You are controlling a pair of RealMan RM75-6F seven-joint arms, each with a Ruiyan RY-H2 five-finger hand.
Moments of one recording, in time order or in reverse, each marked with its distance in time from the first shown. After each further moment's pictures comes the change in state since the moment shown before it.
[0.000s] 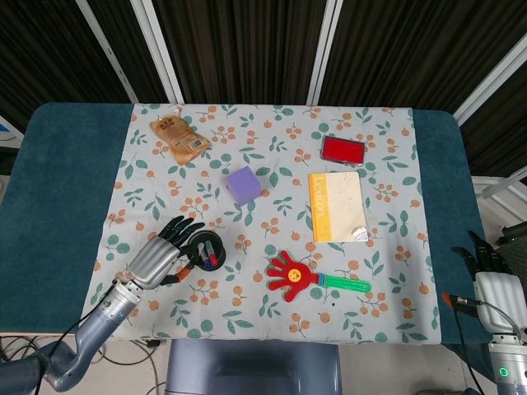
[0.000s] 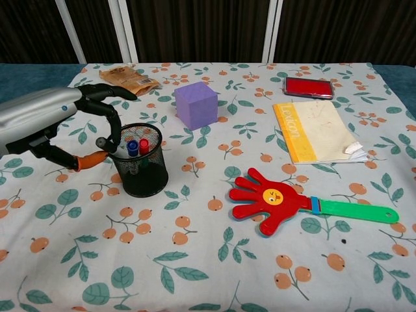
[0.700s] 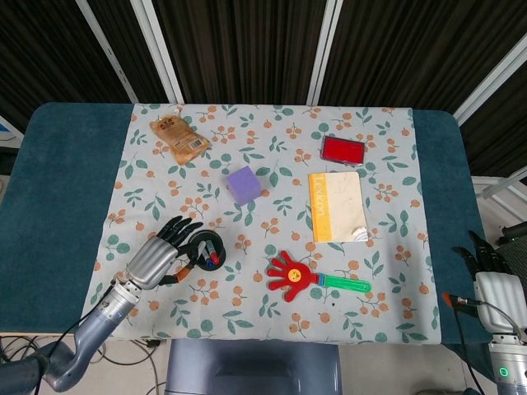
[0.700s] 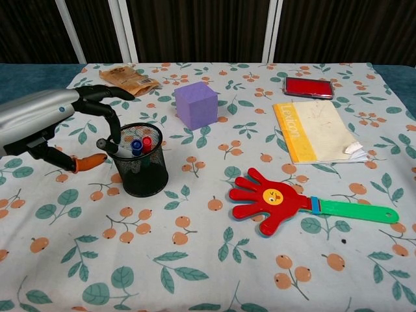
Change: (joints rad) left arm 0.011 -0.008 -0.002 0.021 0.012 -0.006 -0.016; right arm 0.000 -0.001 0.000 0.002 -0.001 0.001 -0.001
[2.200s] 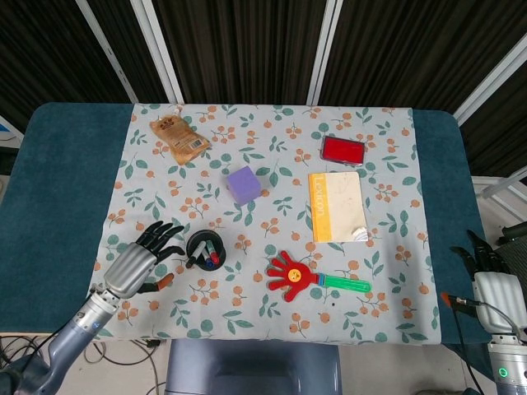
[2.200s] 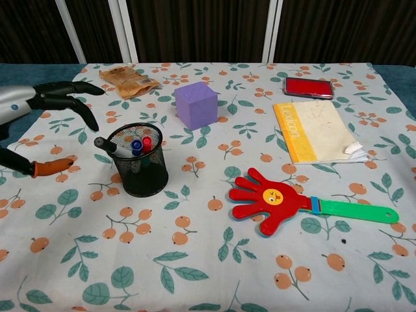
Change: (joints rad) left arm 0.092 0.085 0.002 -0.034 0.093 0.038 -0.059; right arm 0.001 -0.003 -0.002 0.008 -0.015 0.009 0.009
